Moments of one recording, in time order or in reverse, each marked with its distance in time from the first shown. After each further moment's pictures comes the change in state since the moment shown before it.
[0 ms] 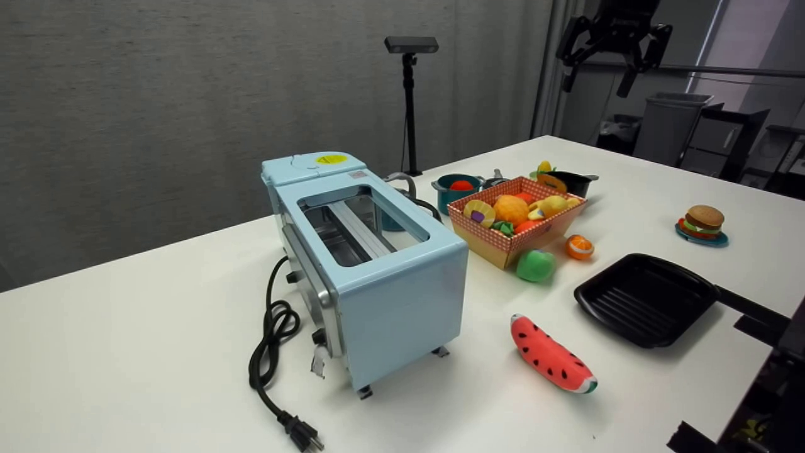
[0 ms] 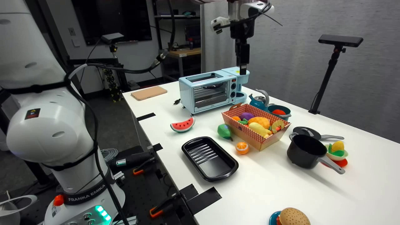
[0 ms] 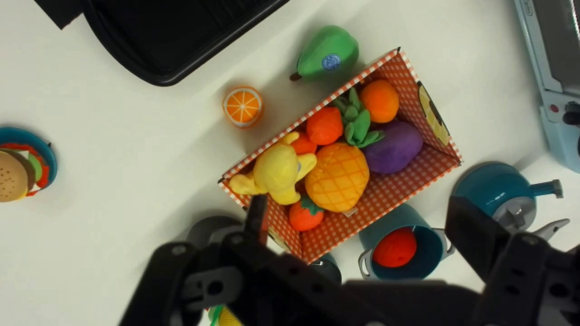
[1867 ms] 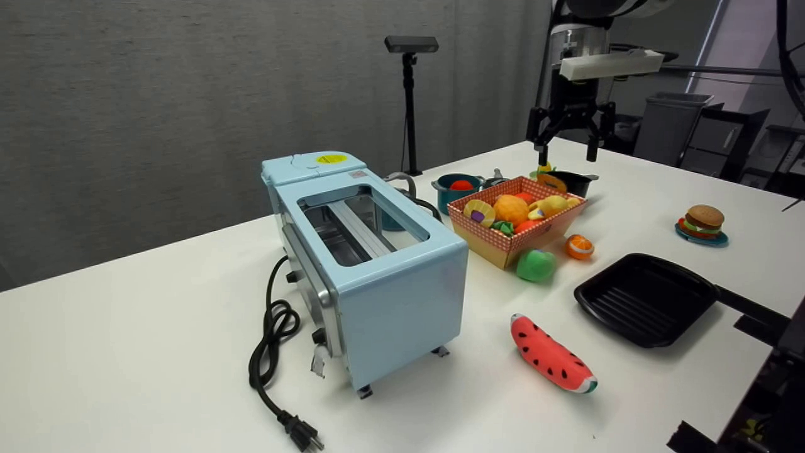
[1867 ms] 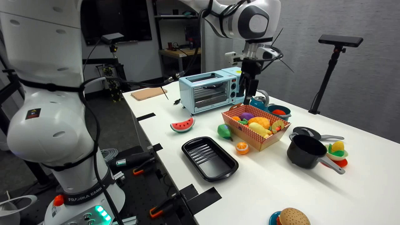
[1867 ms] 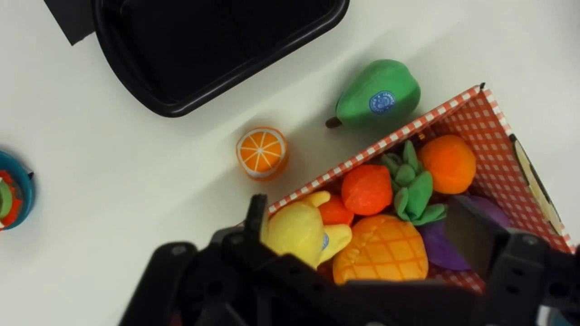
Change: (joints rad) arm 0.006 0.363 -0.014 0.205 -0.008 -0.134 -0.082
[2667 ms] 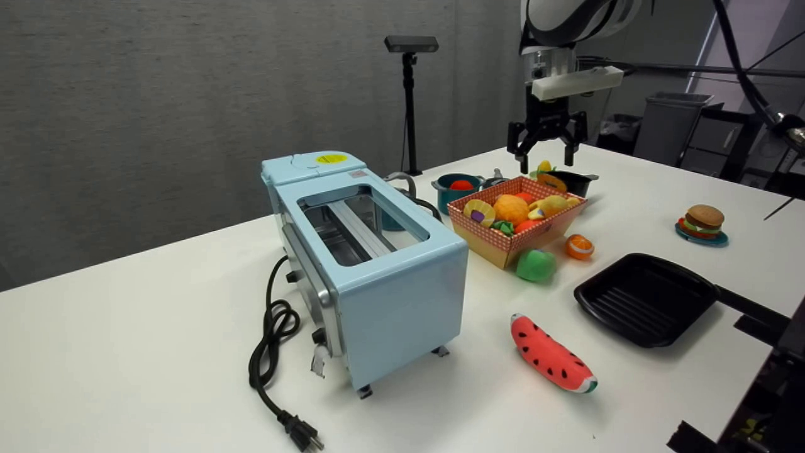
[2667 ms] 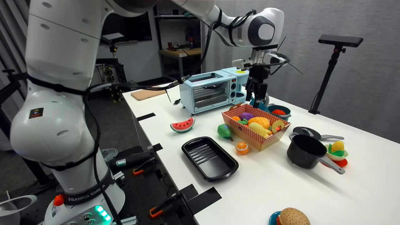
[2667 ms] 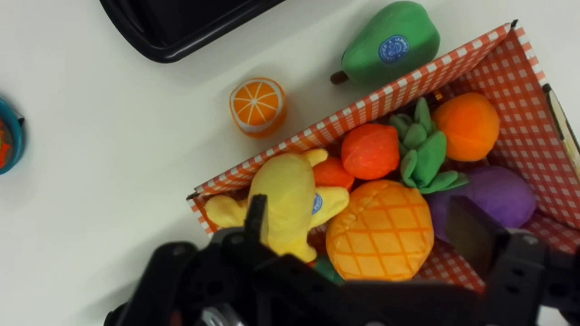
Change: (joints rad) arm 0.041 0.179 -0.029 0.198 -0.067 -0.033 -0.006
